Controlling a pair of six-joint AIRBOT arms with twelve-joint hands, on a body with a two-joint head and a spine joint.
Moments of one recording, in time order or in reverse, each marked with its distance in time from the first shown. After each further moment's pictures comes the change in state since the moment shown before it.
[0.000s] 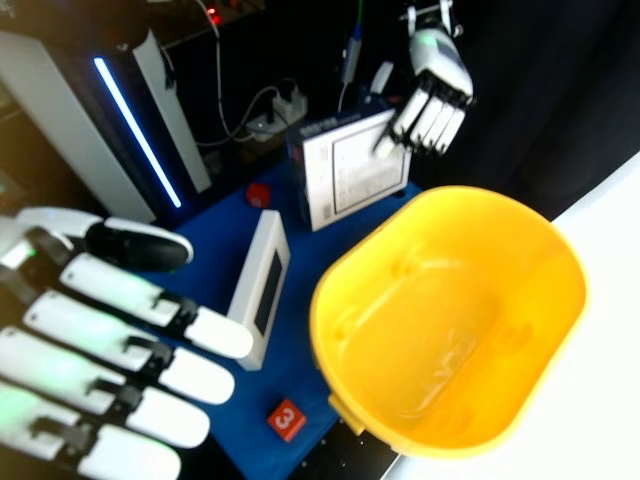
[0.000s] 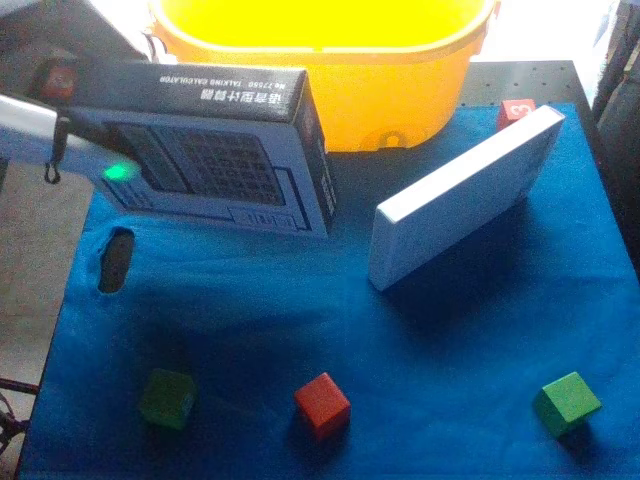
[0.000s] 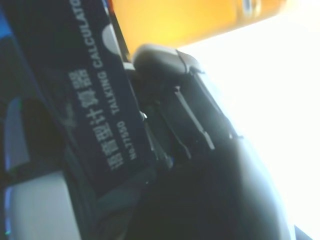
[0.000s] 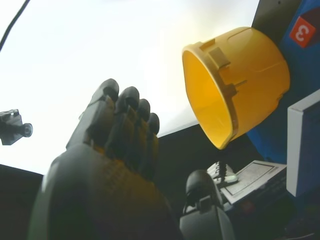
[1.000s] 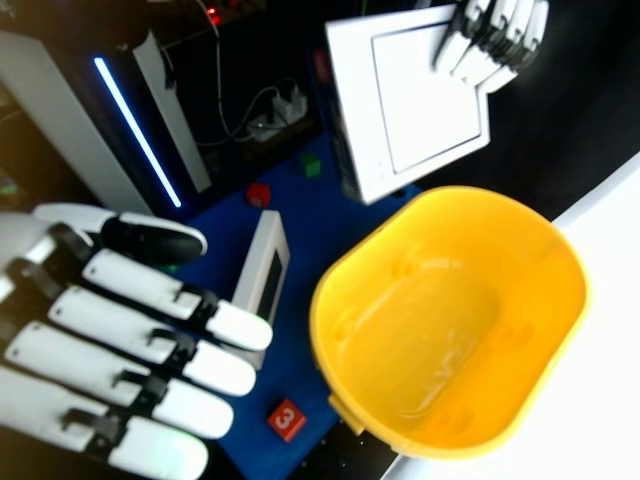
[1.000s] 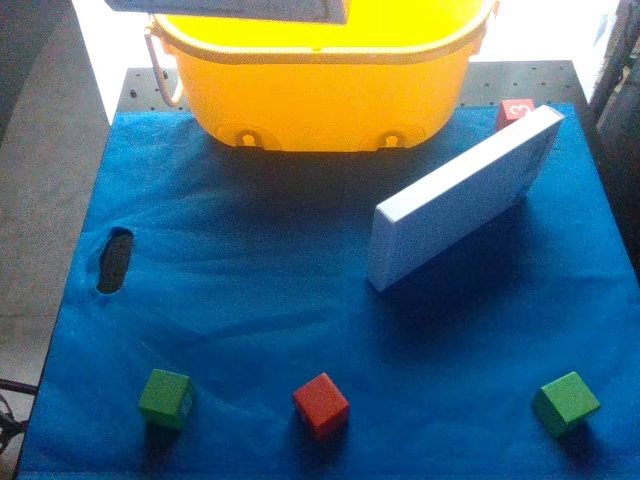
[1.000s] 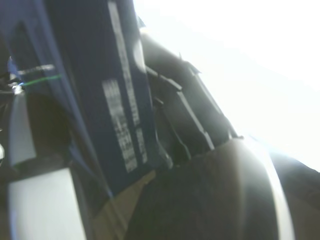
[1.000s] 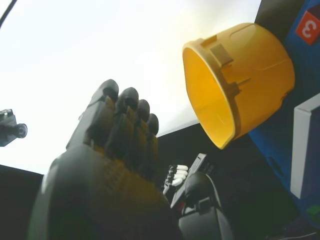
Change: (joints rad) left arm -0.309 -0.067 0.103 -0.043 0.011 0.057; right arm 0.018 -0.025 0.009 0.000 -0.004 0.000
